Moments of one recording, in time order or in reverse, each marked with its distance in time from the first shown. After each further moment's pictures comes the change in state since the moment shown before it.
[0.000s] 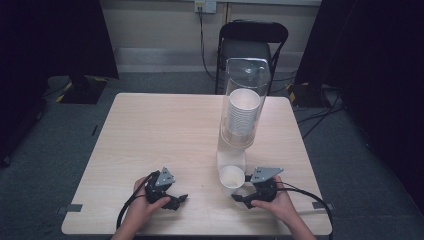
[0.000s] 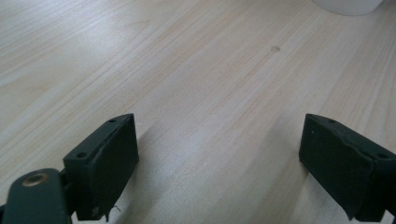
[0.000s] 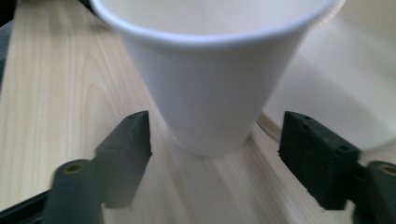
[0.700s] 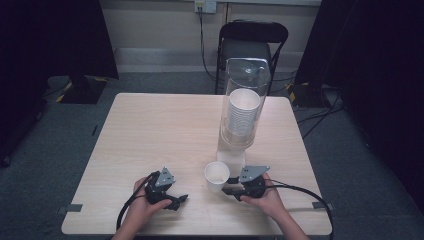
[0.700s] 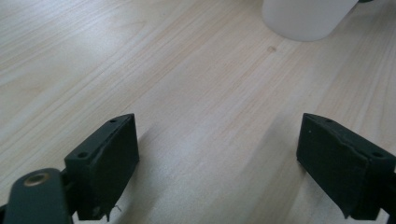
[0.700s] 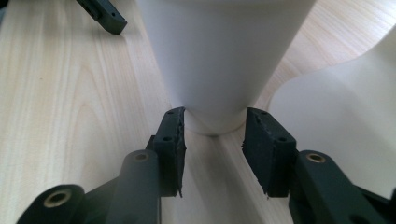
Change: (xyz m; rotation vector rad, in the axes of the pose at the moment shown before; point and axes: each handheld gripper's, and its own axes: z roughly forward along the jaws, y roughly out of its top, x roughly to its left) left arm -0.001 0.000 0.000 -0.006 -0.008 0.004; right arm 0.005 0.019 0.034 0.011 0.021 -0.100
